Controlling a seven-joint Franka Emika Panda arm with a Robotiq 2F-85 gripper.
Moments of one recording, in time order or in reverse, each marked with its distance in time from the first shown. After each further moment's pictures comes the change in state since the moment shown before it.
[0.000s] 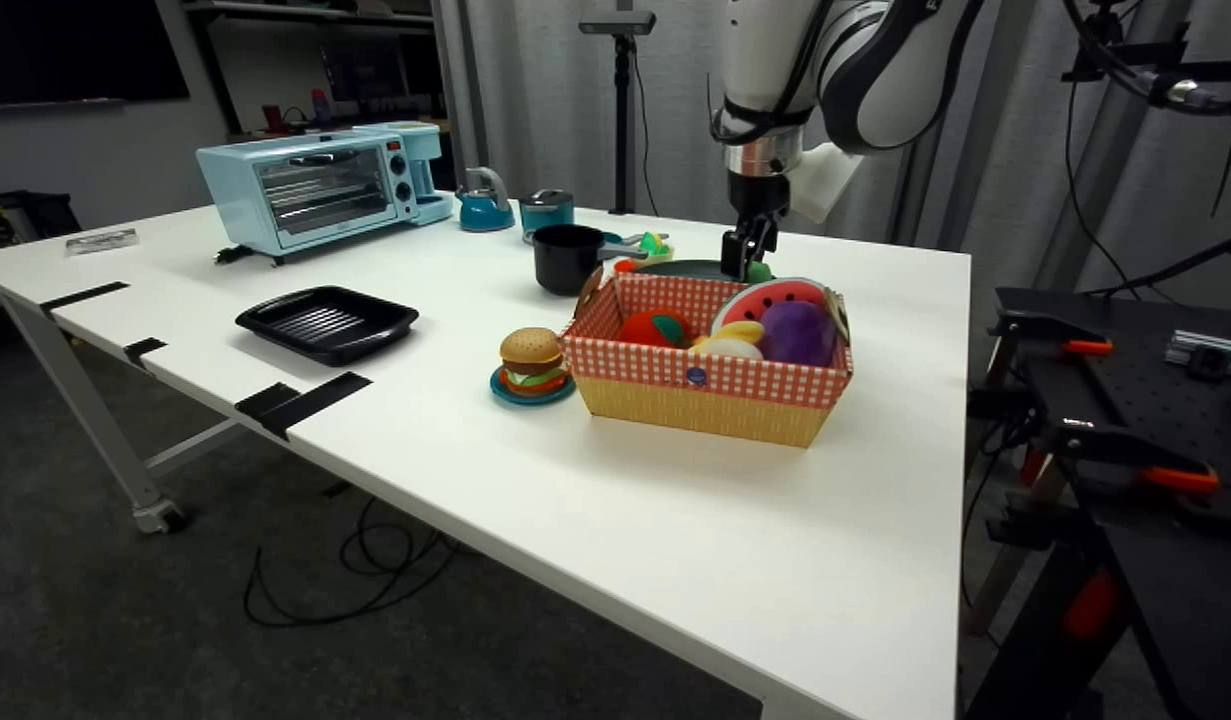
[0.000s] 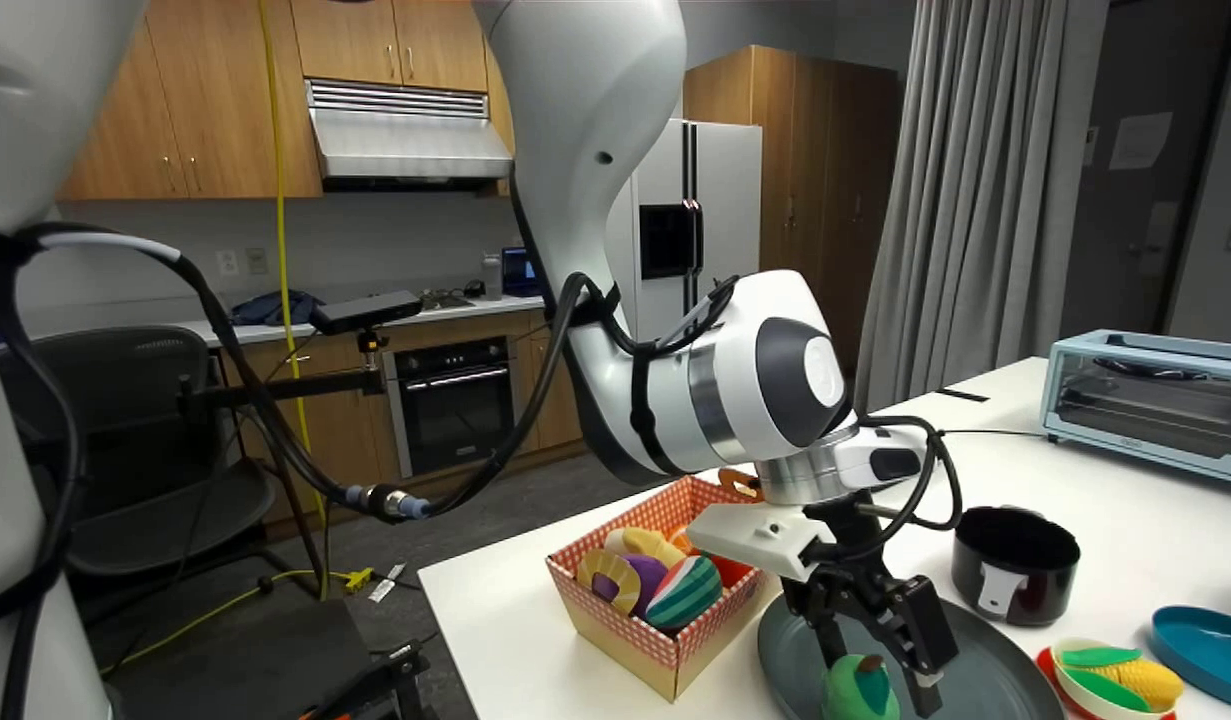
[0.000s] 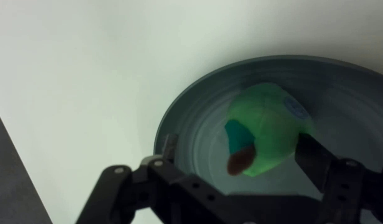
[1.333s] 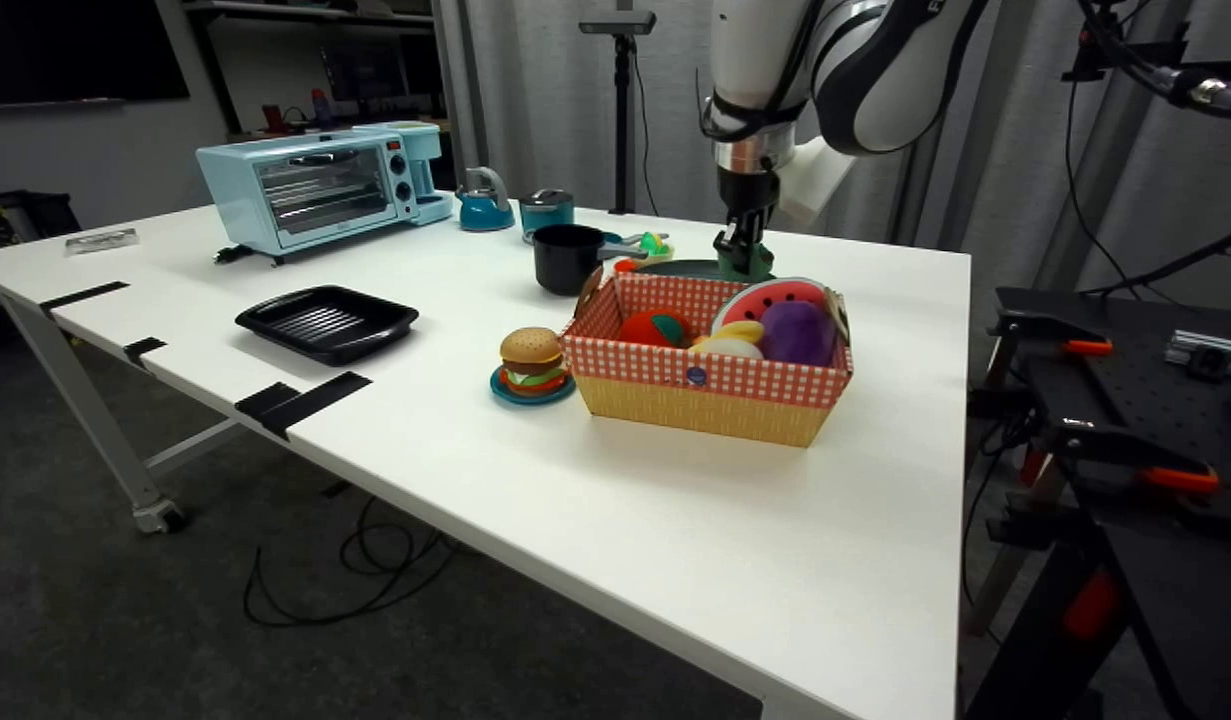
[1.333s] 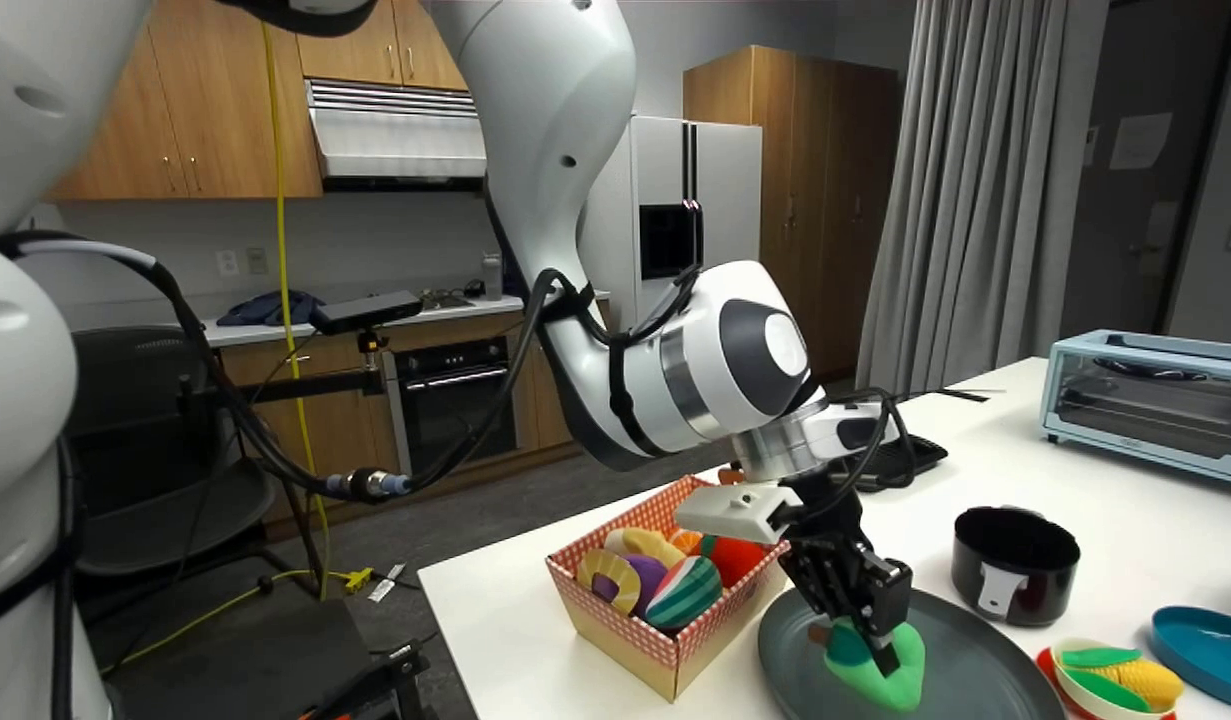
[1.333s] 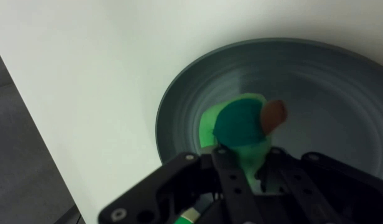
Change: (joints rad) arm 0.266 0.026 -0.200 -0.012 0.060 0.001 0.053
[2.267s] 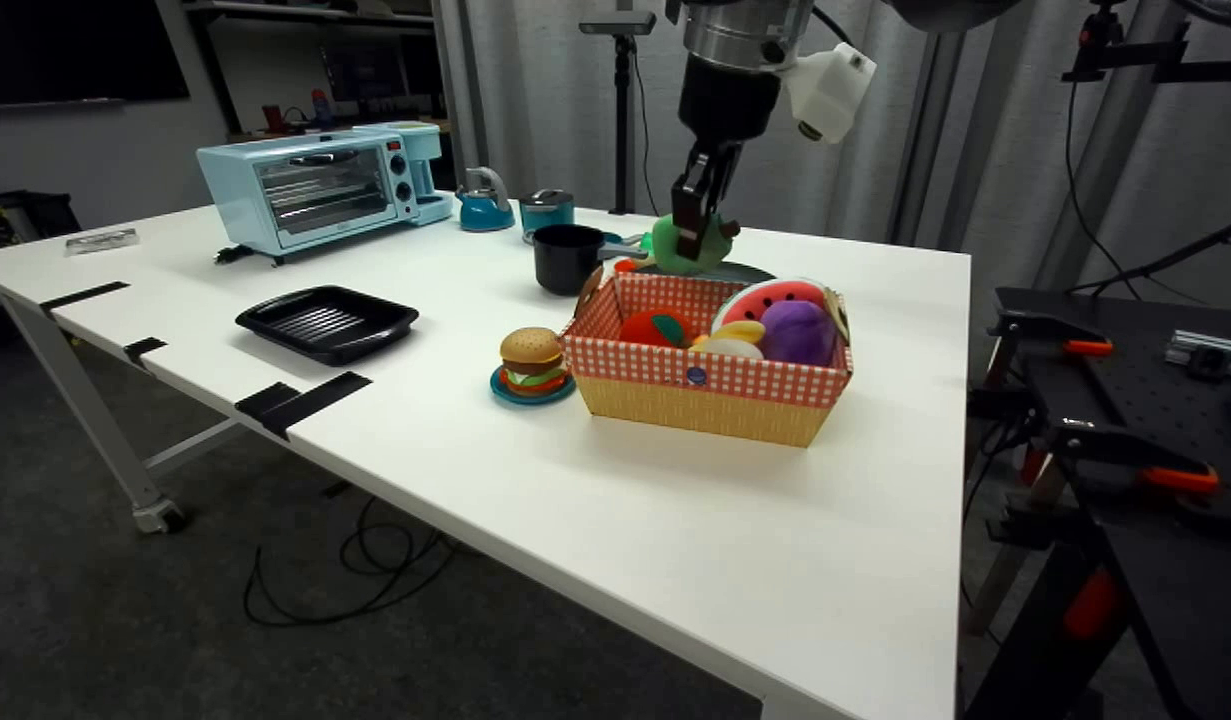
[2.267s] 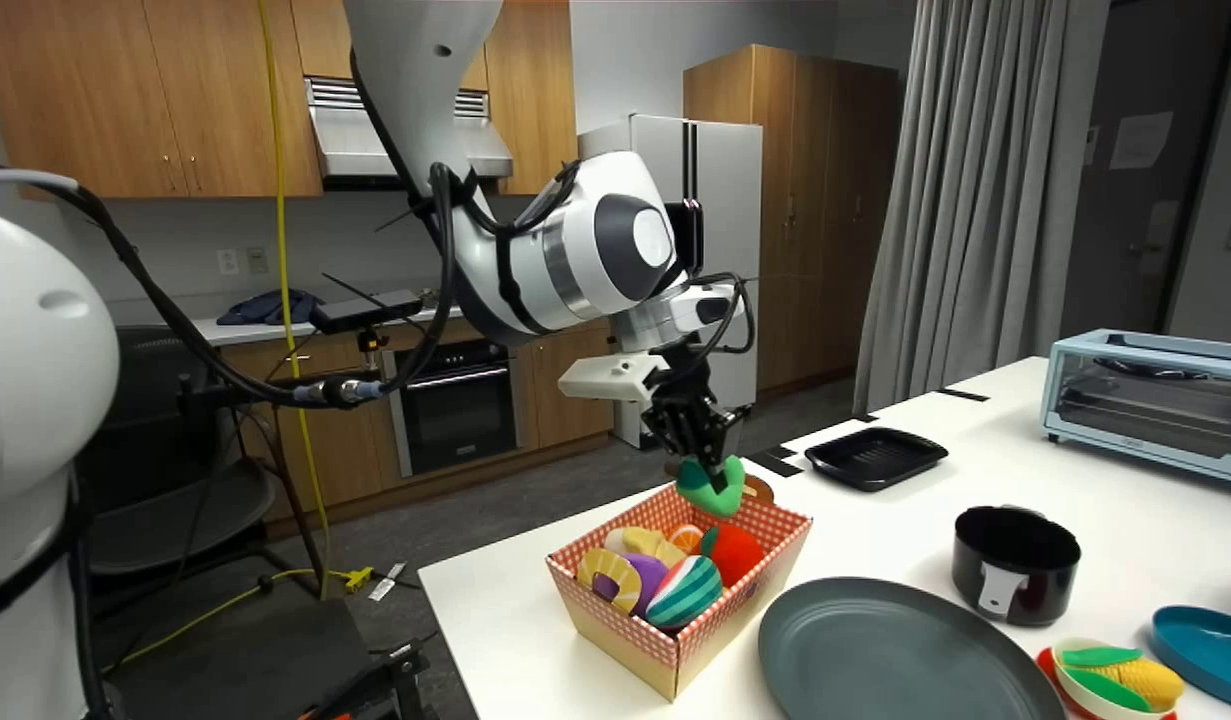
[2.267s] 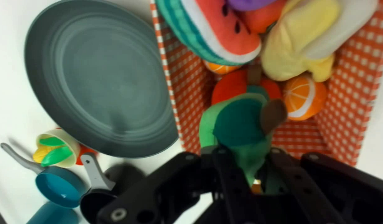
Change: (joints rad) arm 0.146 -0.345 0.138 -0.118 0.067 -0.043 -0.099
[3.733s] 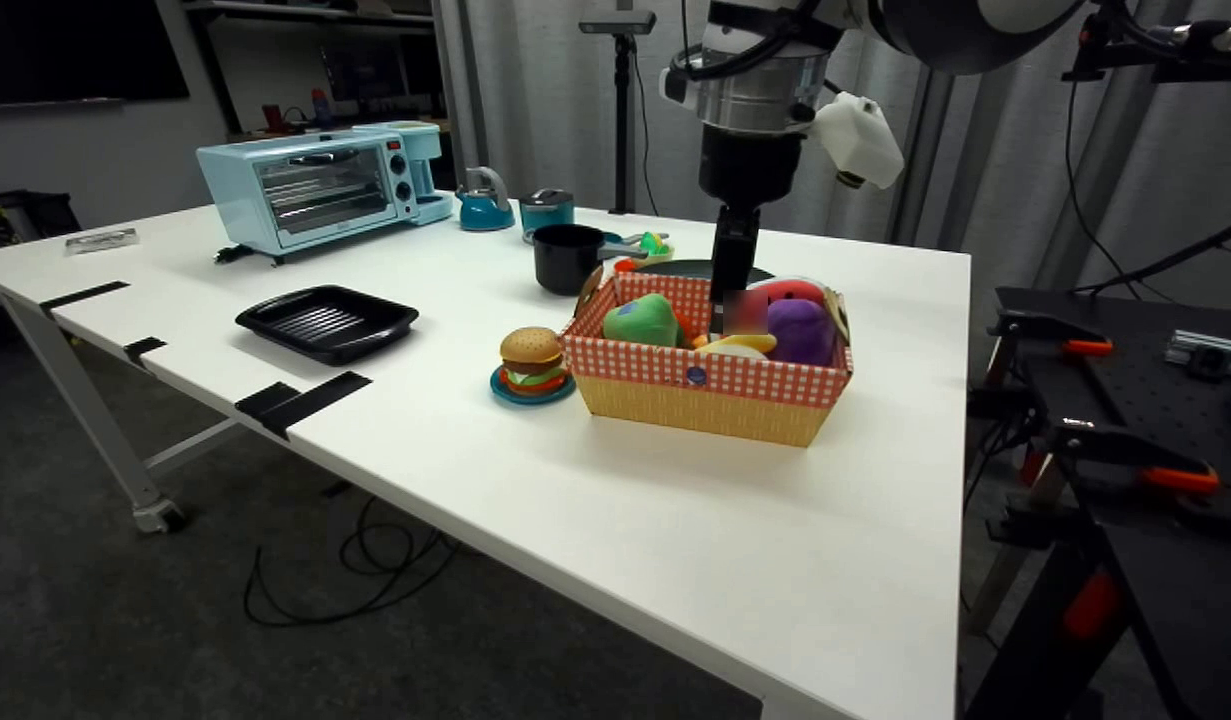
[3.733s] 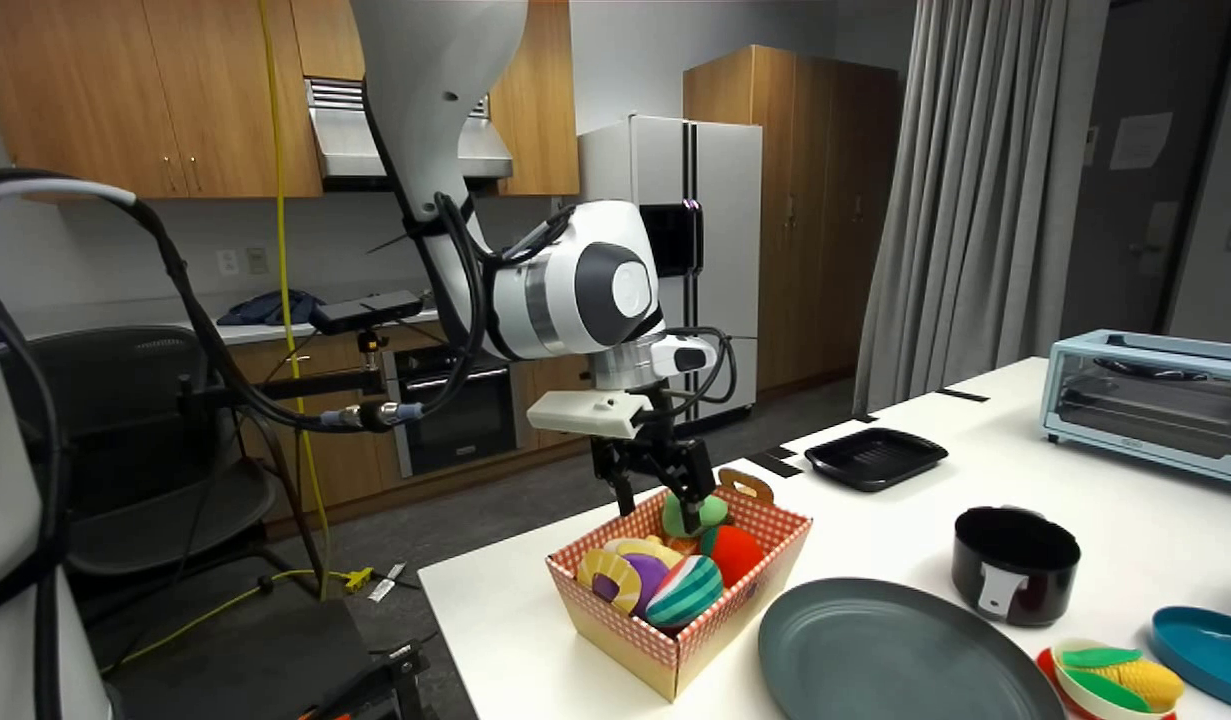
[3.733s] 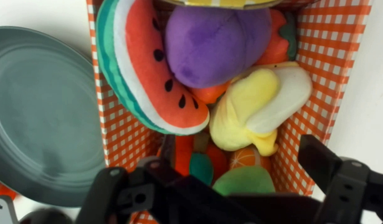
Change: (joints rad) arm -0.400 0.048 0.458 -0.016 0.076 -0.050 -0.210
